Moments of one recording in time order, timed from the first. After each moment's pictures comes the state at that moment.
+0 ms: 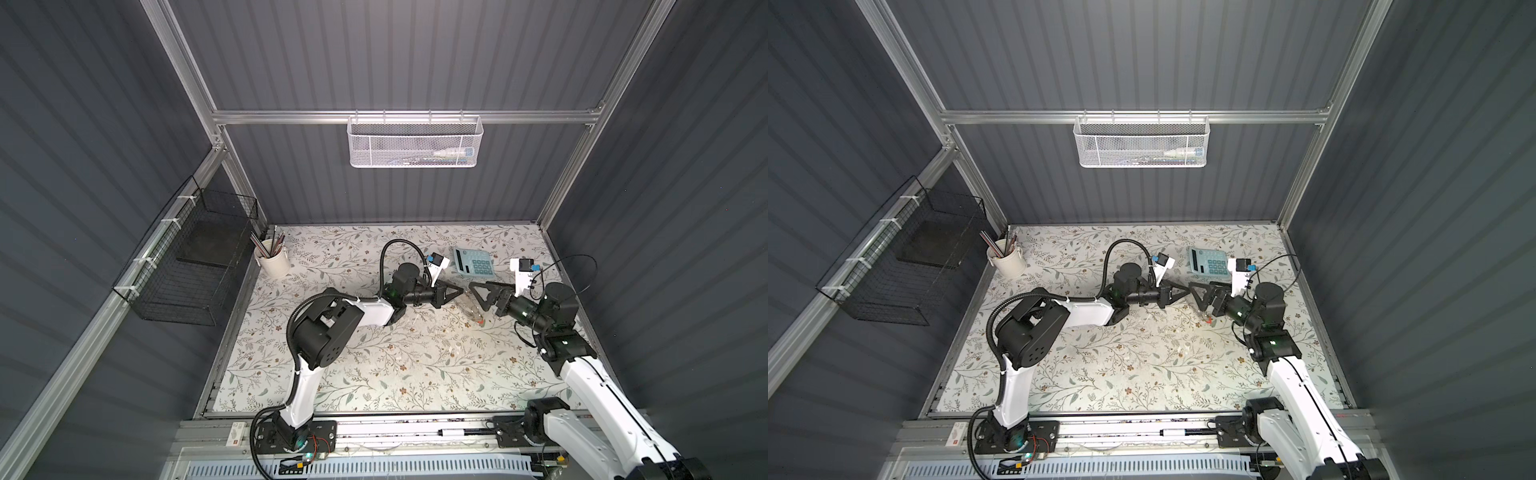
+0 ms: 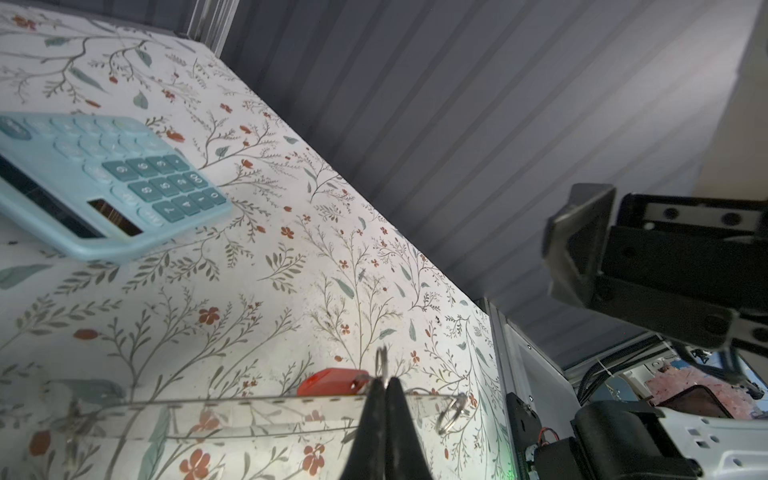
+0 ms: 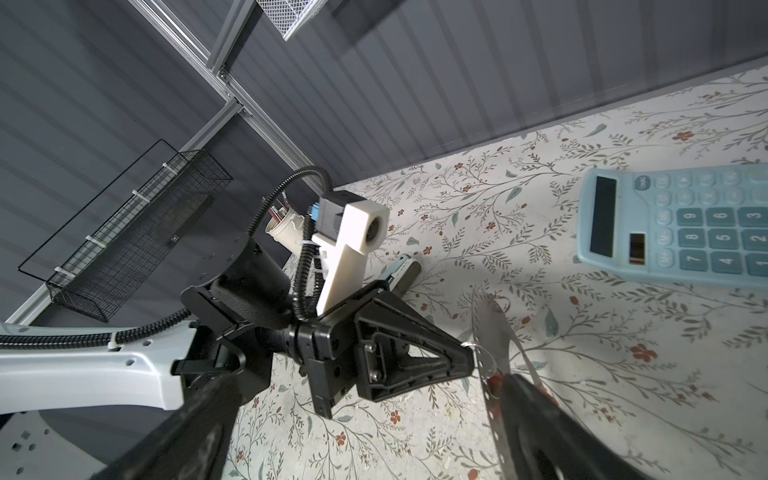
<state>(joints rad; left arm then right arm) -0.77 2.10 1.20 0.73 0.69 -0.57 0.10 0.85 0.53 0.09 -0.63 0.51</state>
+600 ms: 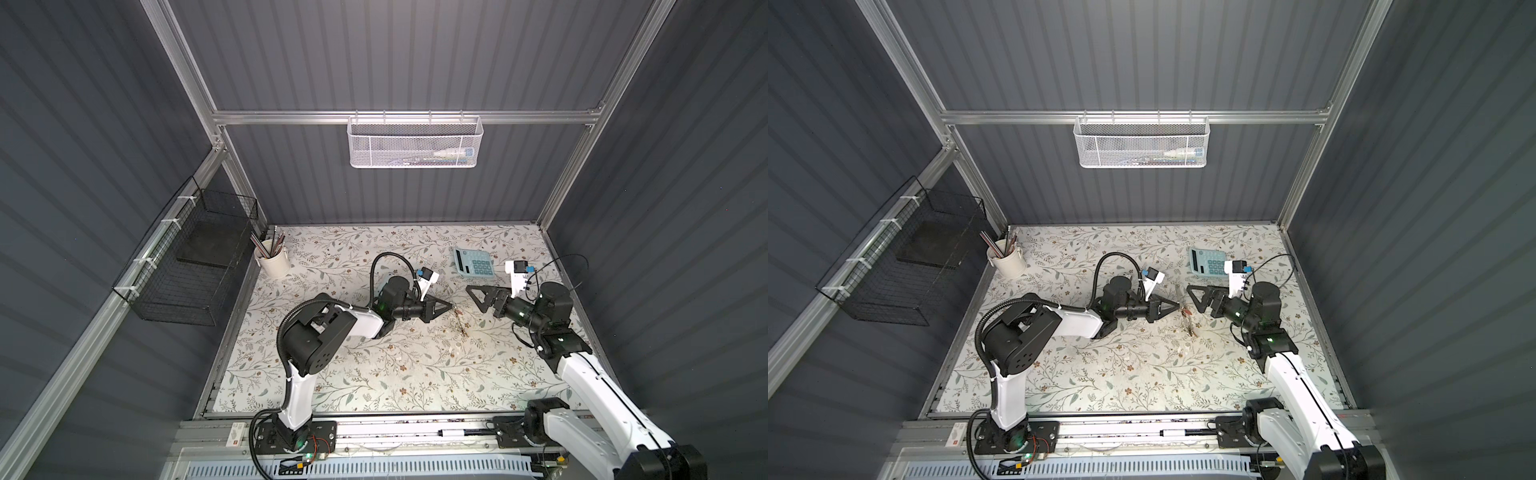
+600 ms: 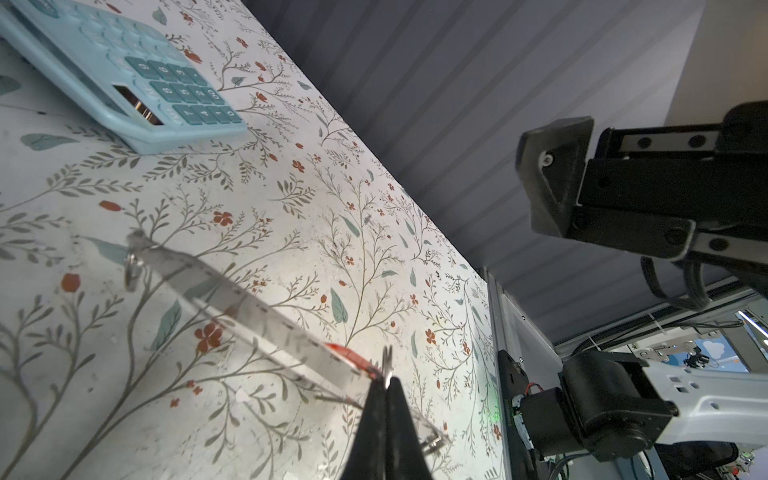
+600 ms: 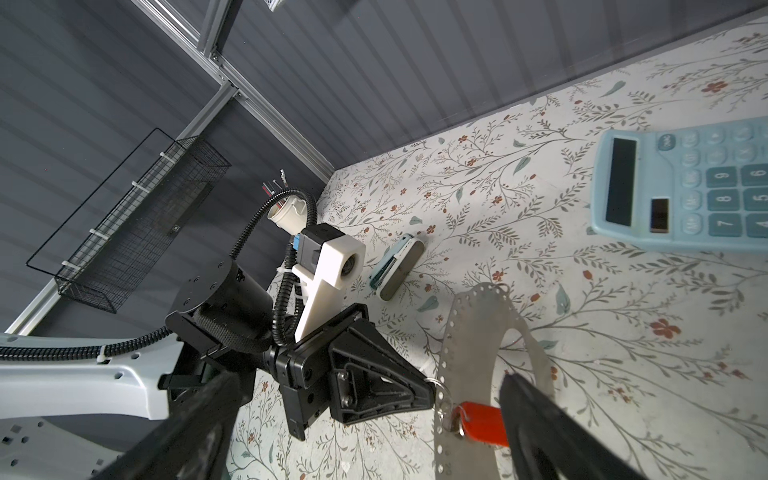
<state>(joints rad) -0.77 1.99 0.97 0.77 0.69 -0.58 0.10 0.91 0.52 0.12 -0.67 0.54</state>
